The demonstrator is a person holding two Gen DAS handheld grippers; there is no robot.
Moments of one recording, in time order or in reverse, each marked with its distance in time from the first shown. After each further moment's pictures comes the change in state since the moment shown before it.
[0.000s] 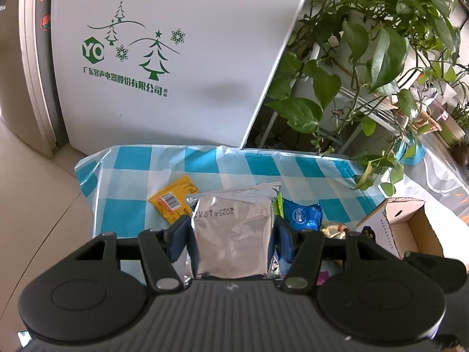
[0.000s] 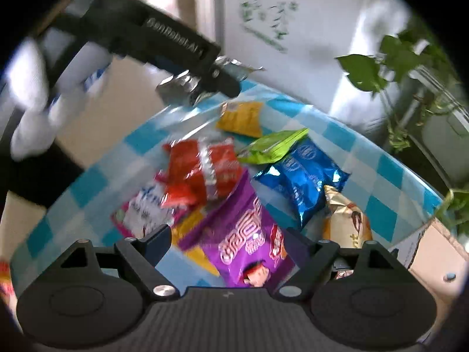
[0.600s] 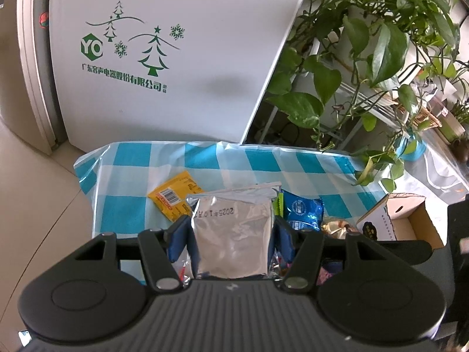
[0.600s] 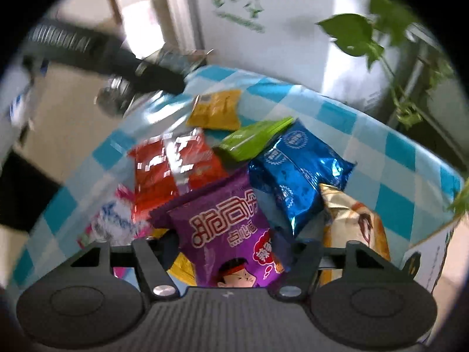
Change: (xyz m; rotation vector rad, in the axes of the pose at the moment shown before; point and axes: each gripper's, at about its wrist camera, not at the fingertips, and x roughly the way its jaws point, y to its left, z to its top) left arm 0.003 0.001 -0.002 0.006 0.010 -0.003; right arm 0.042 -0.038 0.007 0.179 -0.011 0.036
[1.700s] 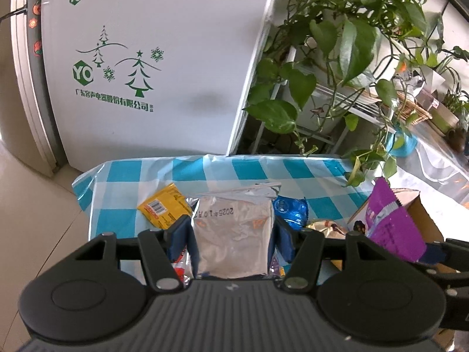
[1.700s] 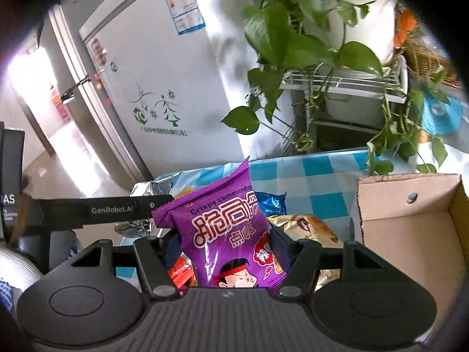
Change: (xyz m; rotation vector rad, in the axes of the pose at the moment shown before) left arm -0.014 -0.028 -0.012 0.072 -0.072 0.016; right arm -0.105 0.014 -0.018 0.434 -0.355 -0.181
